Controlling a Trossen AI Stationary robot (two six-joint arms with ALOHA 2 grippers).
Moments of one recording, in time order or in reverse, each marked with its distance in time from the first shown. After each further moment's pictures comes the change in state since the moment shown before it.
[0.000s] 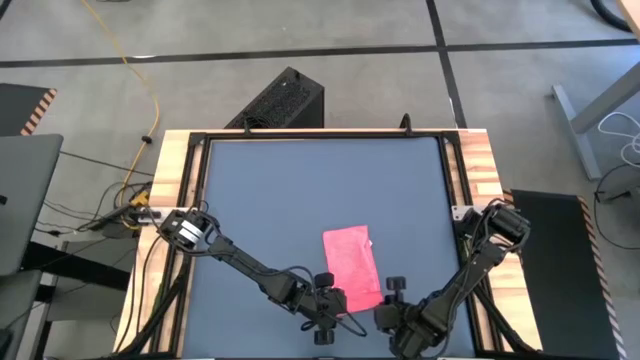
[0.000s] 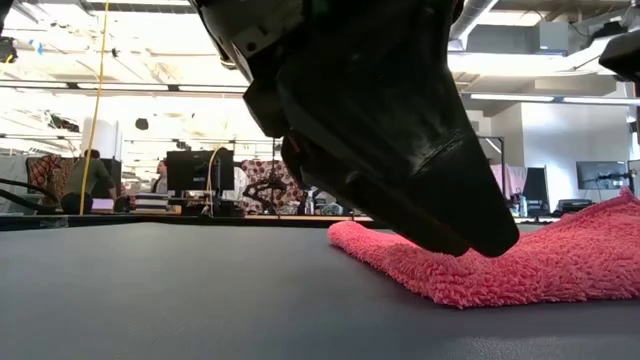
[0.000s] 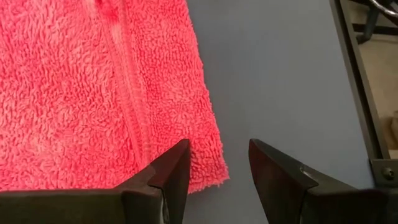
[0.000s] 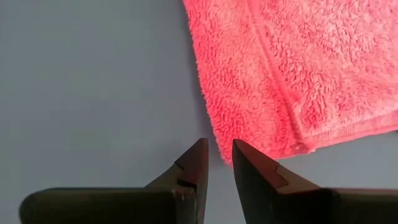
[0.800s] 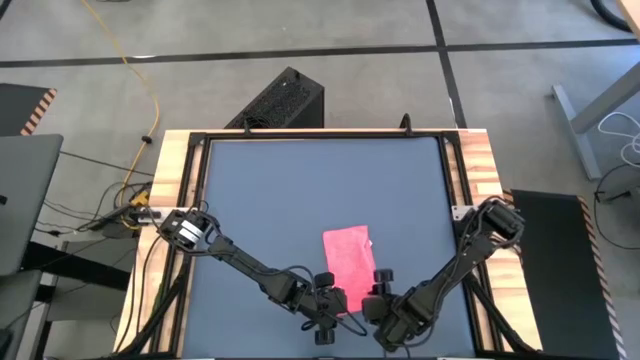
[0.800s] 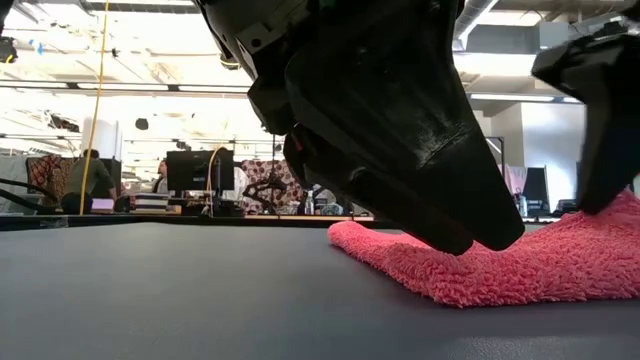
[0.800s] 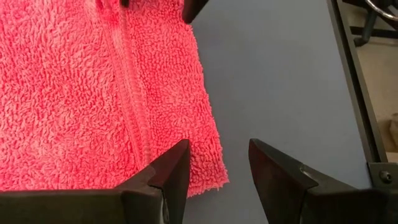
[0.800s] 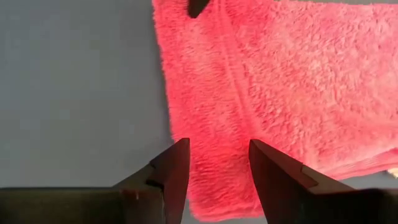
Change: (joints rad) left arm 0.000 -0.001 0.000 0.007 0.001 -0.002; right arm -0.104 -0.001 0.000 0.070 -0.029 -0.154
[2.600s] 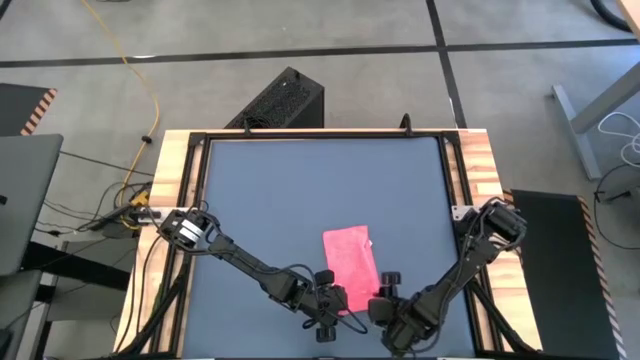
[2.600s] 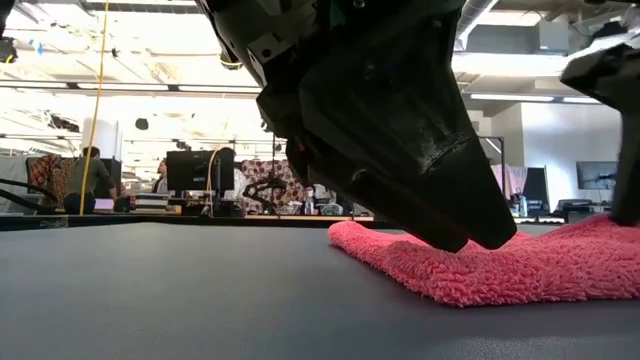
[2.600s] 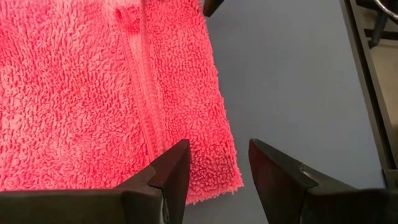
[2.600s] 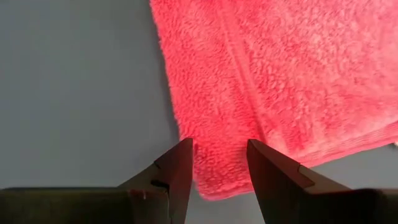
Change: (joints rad) left arm 0.010 0.000 0.001 -0.009 -0.022 0.000; right arm 0.051 0.005 -0.029 -0.016 0.026 0.136
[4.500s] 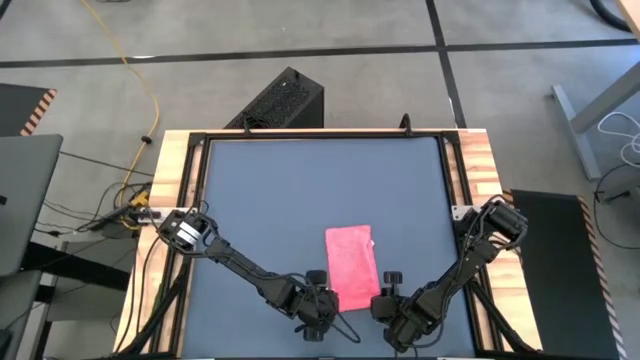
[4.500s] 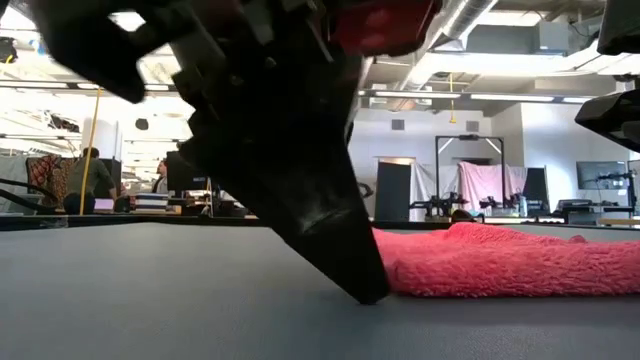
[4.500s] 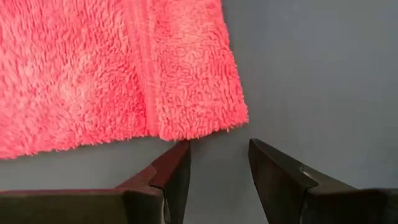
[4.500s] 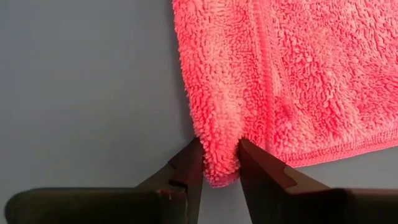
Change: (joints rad) left arm -0.036 -0.002 0.029 -0.236 -0.048 0.081; right arm -0.015 -0.001 -0.121 0.132 -0.001 0.019
